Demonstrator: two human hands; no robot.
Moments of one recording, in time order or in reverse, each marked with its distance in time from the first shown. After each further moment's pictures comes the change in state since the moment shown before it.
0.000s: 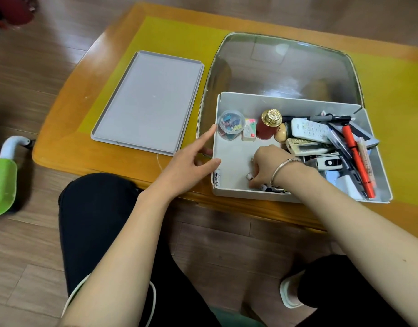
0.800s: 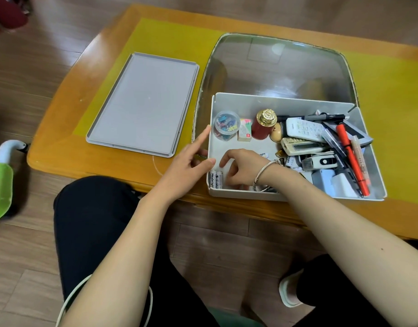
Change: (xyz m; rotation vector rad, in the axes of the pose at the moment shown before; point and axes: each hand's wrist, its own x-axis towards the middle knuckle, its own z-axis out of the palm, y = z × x) left_hand 0.003 -0.009 0.009 -0.072 0.020 0.023; right_hand 0.012 -0.021 0.008 0.498 -0.098 -0.158
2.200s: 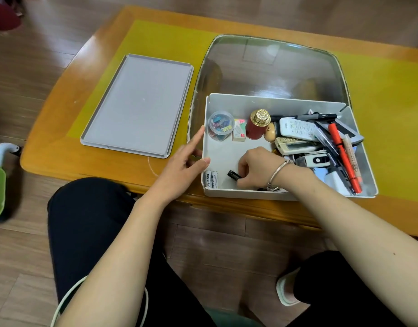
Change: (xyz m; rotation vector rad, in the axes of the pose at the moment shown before) left_hand -0.002 -0.001 0.002 -0.021 -0.004 -0.013; right_hand -0.021 0.019 -0.015 -0.297 0.098 0.000
